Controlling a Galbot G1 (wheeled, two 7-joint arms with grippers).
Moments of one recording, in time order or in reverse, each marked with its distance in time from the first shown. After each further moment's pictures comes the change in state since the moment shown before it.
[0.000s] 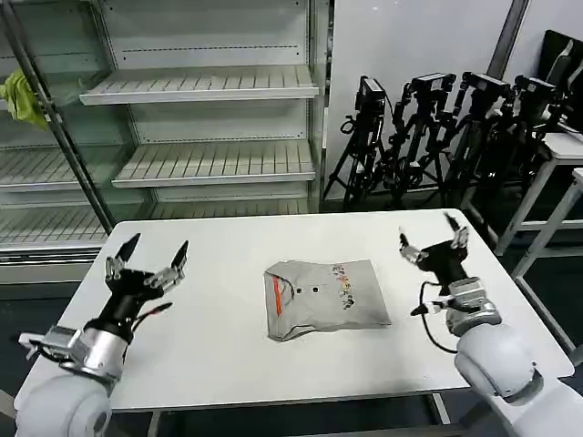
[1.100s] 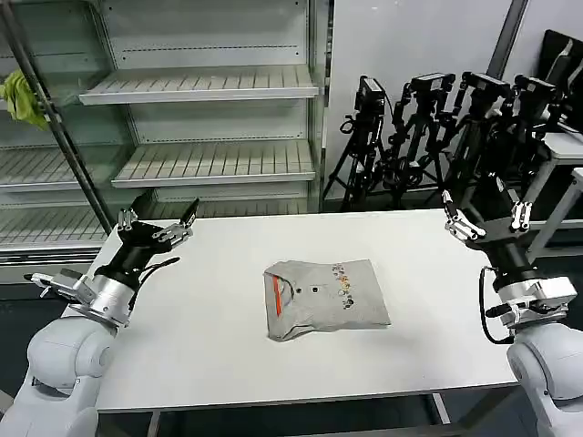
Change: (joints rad) left arm -0.260 0.005 0.042 0.145 -0.038 0.032 0.123; right arm -0.120 0.160 0.363 0.018 0.010 0.192 -0.283
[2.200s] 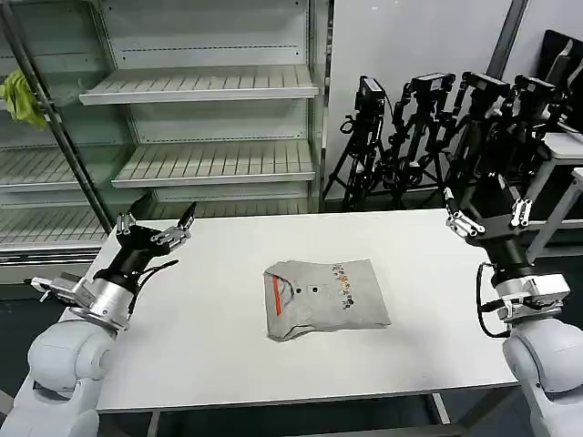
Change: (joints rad) left arm 0.018 -0.017 -0.013 0.001 0.000 -0.004 0.000; right arm 0.031 0.025 -0.013 -0.043 -0.050 0.023 0.001
